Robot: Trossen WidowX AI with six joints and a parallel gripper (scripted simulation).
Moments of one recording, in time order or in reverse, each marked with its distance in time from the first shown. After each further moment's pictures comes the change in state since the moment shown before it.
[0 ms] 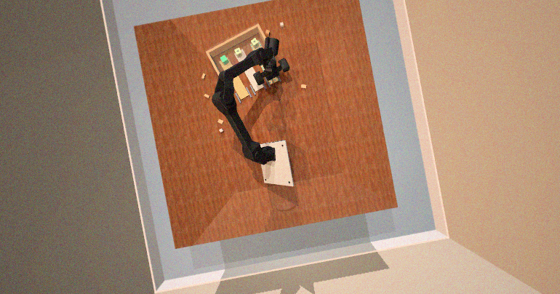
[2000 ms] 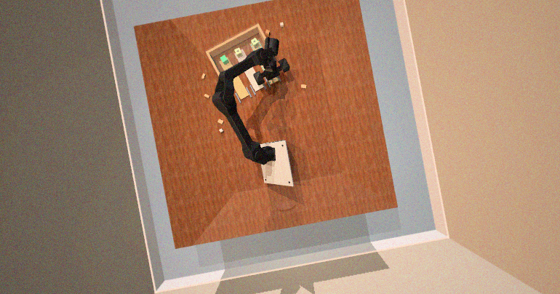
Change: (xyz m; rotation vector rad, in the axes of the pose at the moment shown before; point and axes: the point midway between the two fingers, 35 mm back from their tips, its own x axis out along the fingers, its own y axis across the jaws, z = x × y) arm 0.002 -0.001 0.000 0.005 -0.003 0.000
